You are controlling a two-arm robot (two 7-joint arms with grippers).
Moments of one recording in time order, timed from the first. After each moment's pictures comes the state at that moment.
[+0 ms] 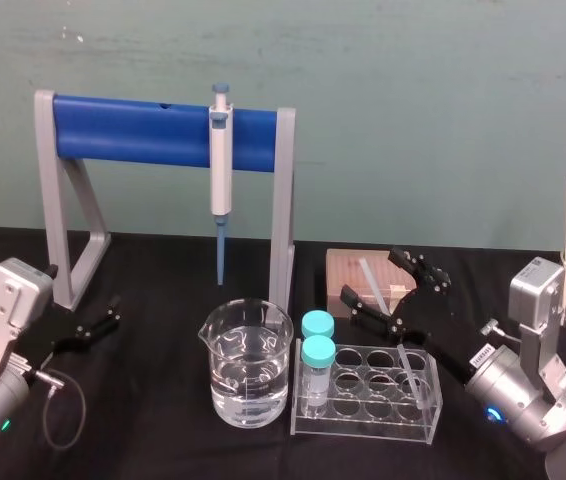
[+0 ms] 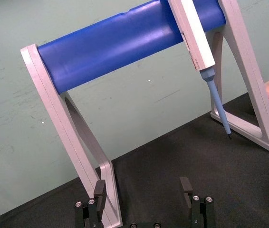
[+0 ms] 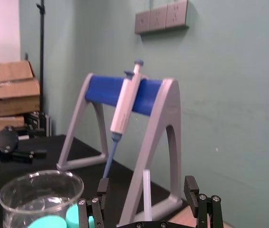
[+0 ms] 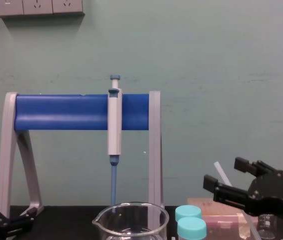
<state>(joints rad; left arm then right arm) -0.20 0.60 0.45 -1.41 -0.25 -0.12 0.03 0.26 0.32 -0.30 -1.23 0.34 -0.39 0.55</state>
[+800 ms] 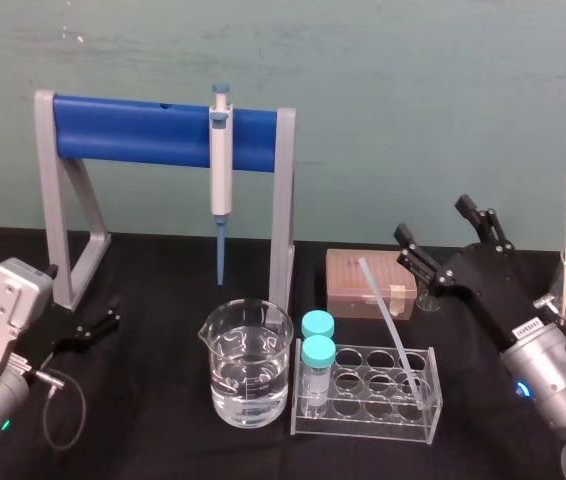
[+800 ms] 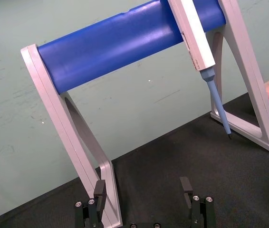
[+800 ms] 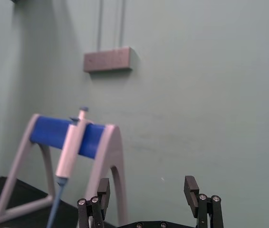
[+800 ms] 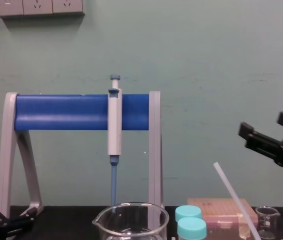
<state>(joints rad) -0.20 0.60 0.45 -1.41 -0.25 -0.12 0.03 0.18 0.27 -0.17 -1.38 0.29 -0.44 0.38</state>
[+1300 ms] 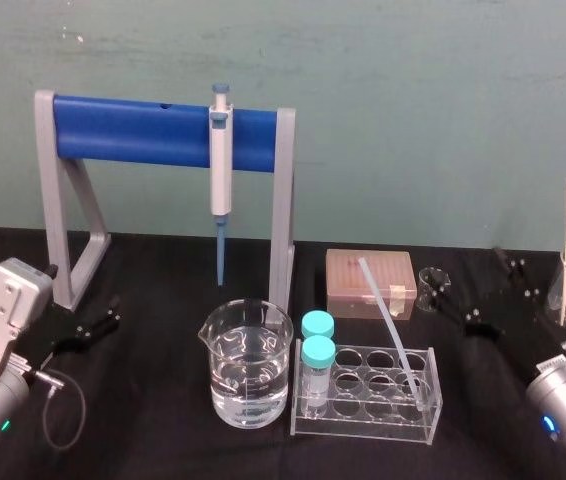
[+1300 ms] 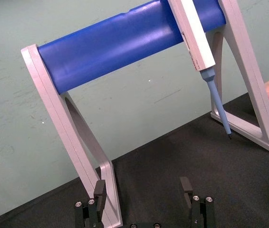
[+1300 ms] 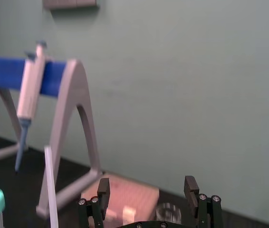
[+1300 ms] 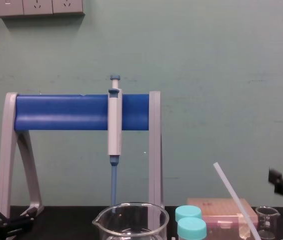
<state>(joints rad) -0.20 0.60 0.45 -1.41 -0.25 -0.12 0.03 0.09 0.28 -0.10 -1.43 0.19 -0.25 0.27</state>
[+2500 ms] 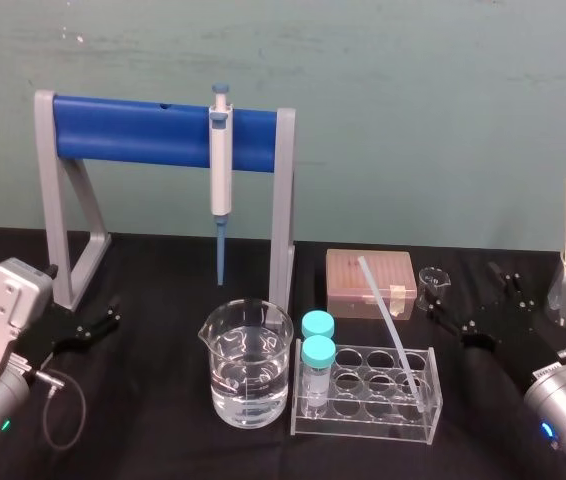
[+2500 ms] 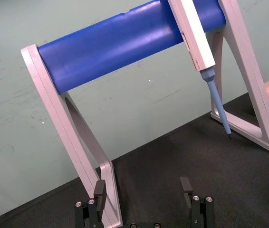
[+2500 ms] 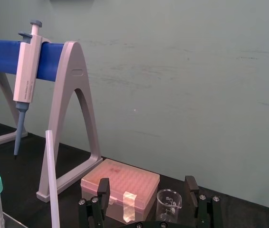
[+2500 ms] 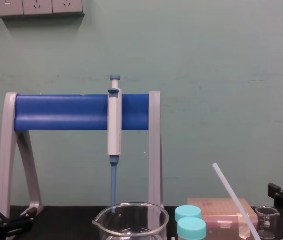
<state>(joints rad) -0.20 0.60 0.45 -1.41 -0.25 -0.12 0.03 0.08 0.28 -0.11 -1.43 0.18 -0.18 0.27</state>
